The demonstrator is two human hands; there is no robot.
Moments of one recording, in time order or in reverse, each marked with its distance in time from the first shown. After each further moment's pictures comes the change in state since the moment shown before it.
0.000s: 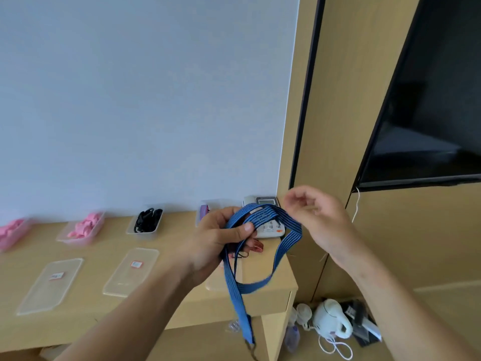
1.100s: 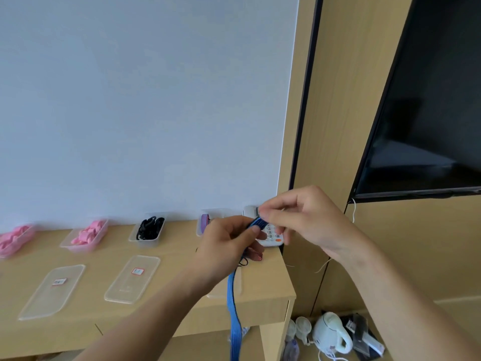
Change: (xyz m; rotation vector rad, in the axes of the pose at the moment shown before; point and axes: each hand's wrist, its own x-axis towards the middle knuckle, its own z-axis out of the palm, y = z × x) left_hand -0.014 0.006 0.028 0.413 0.237 0.098; right_hand 0.000 -0.050 0.002 0.025 -0.229 -0.012
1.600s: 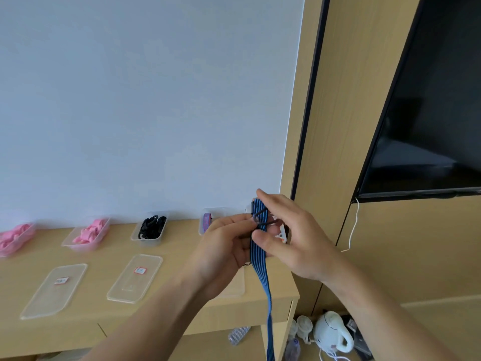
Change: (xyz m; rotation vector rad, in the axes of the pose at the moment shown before) left_hand -0.001 0.003 -0.010 -0.610 -0.203 -0.130; right_hand -0.010 0.023 0.036 -0.294 -0.008 -0.213
